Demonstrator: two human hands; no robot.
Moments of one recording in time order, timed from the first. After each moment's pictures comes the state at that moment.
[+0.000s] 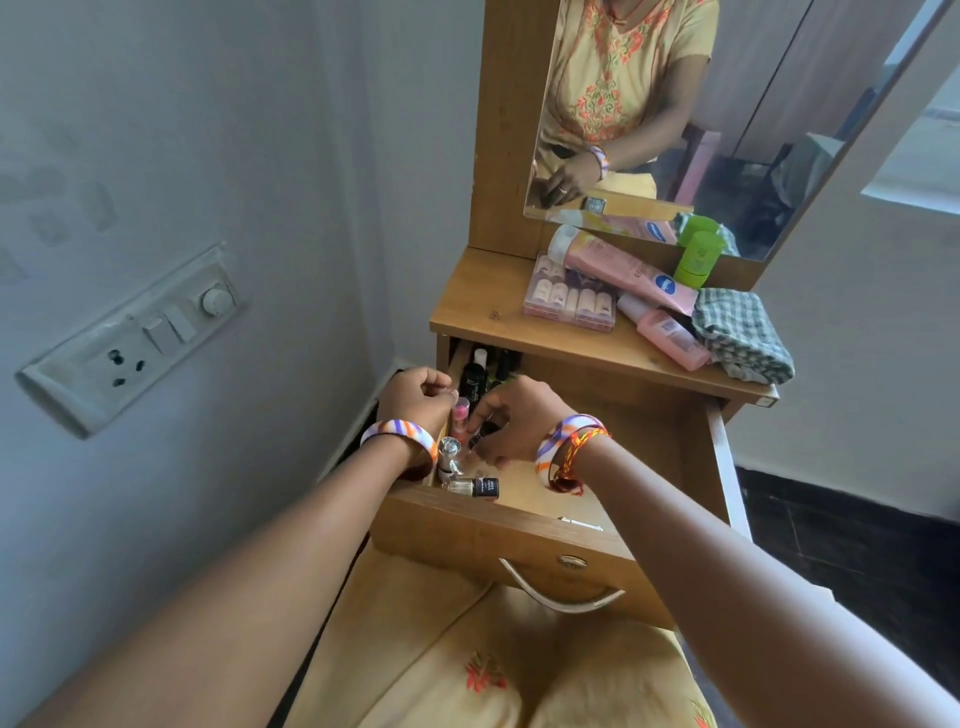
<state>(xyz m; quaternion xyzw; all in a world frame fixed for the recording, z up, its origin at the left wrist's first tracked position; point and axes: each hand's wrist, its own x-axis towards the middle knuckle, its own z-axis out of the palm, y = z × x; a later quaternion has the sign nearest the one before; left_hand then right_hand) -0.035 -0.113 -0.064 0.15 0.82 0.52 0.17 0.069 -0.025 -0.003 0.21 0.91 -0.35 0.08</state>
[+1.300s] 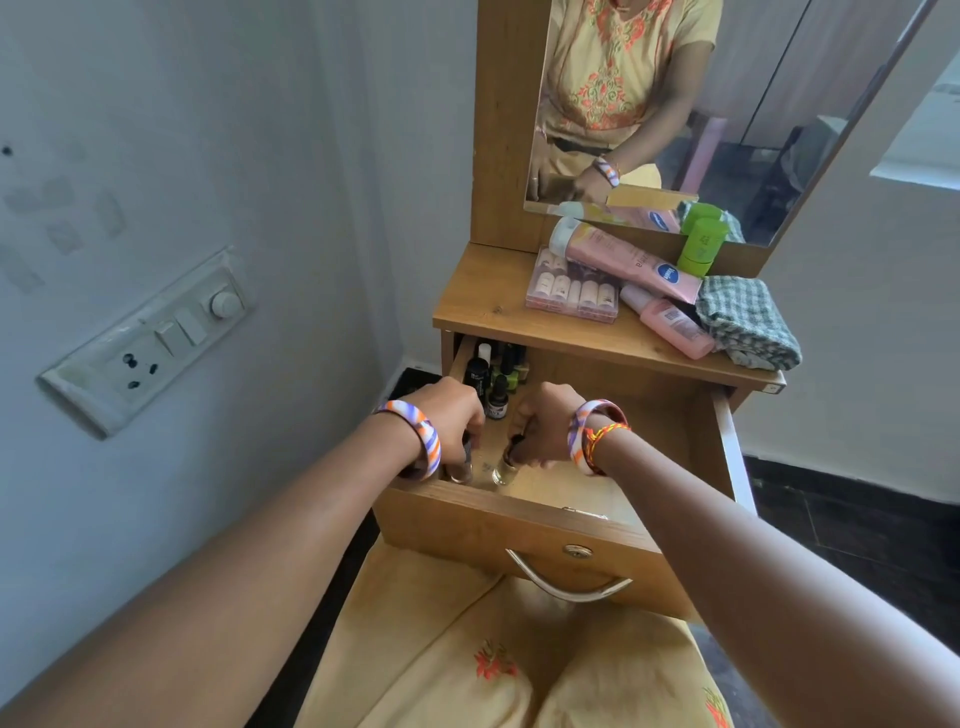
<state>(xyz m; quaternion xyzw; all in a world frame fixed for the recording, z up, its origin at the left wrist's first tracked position) -0.011 -0.126 -0.013 0.50 0.85 0.02 0.19 0.073 0.004 -0.026 0.25 0.91 -0.28 0.15</state>
